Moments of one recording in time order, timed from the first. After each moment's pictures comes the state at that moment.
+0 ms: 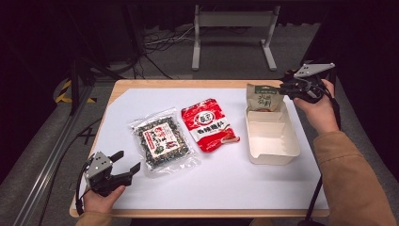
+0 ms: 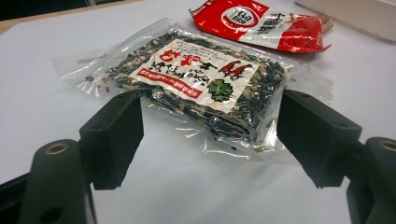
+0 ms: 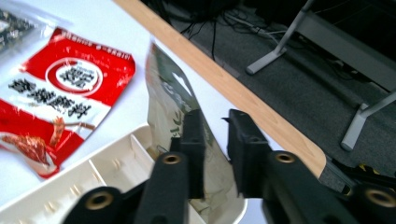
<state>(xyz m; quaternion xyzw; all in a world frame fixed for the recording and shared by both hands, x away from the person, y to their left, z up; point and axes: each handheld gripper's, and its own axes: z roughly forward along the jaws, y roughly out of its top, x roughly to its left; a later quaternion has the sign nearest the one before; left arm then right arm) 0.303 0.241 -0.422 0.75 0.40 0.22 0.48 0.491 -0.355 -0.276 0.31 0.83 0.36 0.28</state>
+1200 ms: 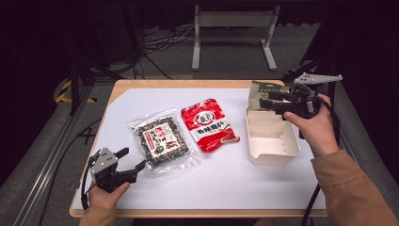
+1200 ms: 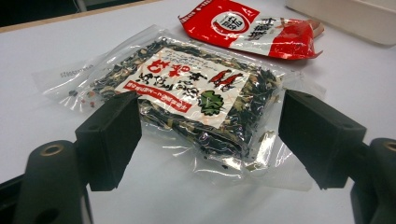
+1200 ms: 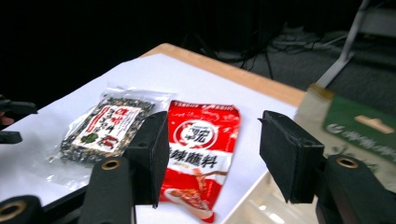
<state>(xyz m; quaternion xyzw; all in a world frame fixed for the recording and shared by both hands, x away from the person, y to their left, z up) 0.312 0.230 -0.419 0.75 0.39 0.21 0.48 0.420 -0.299 -0.259 0.38 0.77 0.49 0.16</state>
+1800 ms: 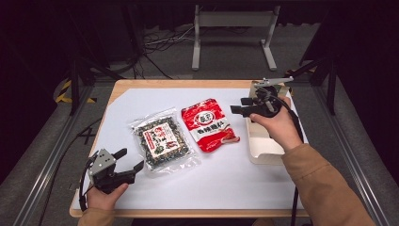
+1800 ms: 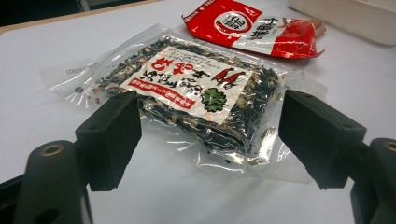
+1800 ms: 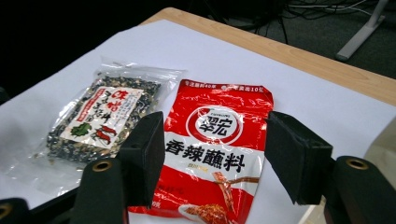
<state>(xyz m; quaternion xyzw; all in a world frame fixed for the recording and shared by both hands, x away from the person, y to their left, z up) 0.308 0.235 -0.419 0.75 0.39 0.22 0.48 0.459 -0.231 -0.301 0.39 0.80 0.45 0.12</state>
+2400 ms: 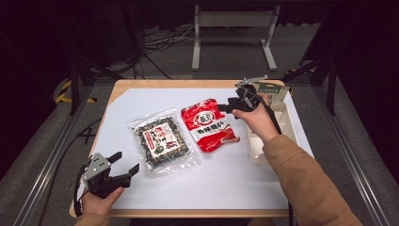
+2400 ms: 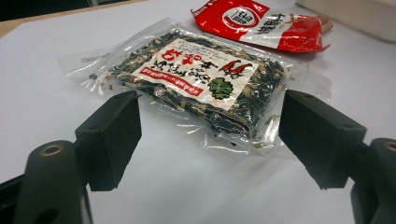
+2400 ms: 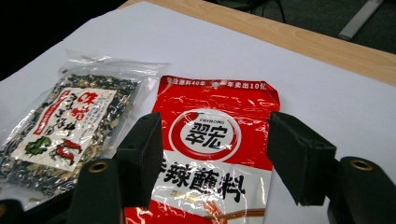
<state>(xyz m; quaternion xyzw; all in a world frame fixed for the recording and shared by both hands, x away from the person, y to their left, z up) 0.297 0.244 -0.420 0.75 0.41 0.22 0.48 0.508 -0.197 -0.340 0.41 0.80 0.42 0.11</state>
